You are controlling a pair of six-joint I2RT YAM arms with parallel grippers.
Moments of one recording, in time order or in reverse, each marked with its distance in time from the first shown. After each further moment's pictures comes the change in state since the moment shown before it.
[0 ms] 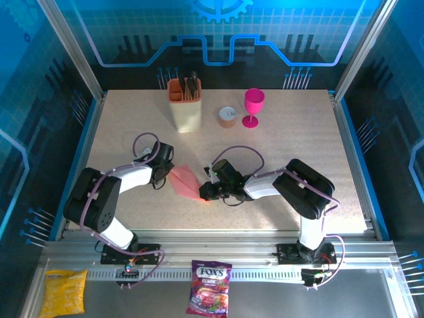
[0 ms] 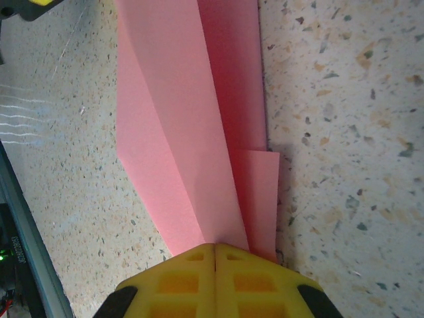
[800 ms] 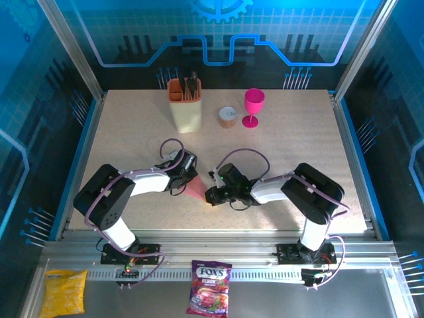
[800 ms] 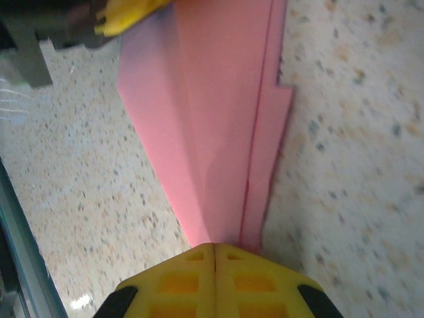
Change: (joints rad) left arm -0.231 0.095 0.014 0.137 0.080 -0.034; right arm 0.000 -0.113 -0.118 0.003 0.023 -0.092
